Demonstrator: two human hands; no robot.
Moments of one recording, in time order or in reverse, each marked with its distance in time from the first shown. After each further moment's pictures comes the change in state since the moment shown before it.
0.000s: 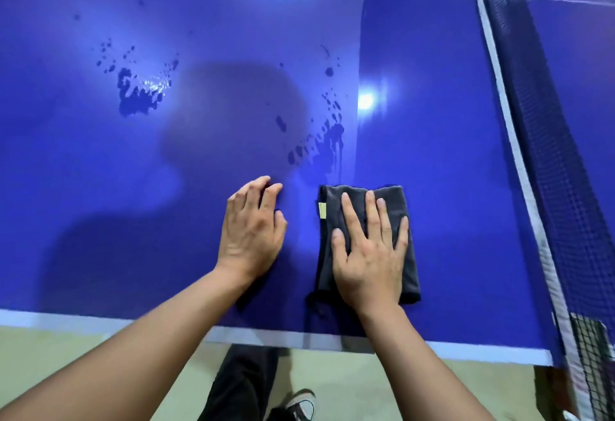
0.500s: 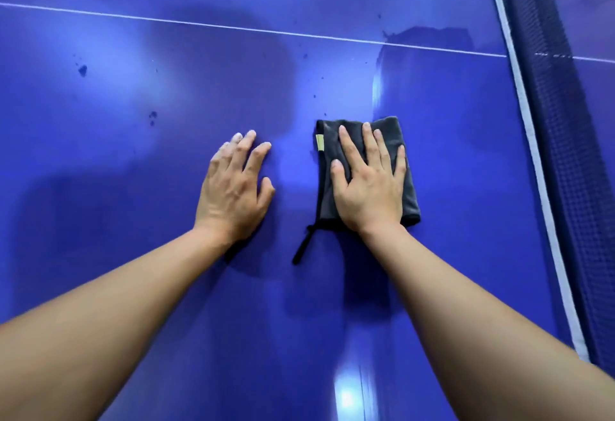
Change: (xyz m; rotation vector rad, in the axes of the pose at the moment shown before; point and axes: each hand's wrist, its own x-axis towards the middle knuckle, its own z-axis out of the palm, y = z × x) left_hand 0.285 -0.060 0.002 0.035 -0.059 0.048; right_hand 0.340 -0.037 0.035 0.023 -0.086 0.008
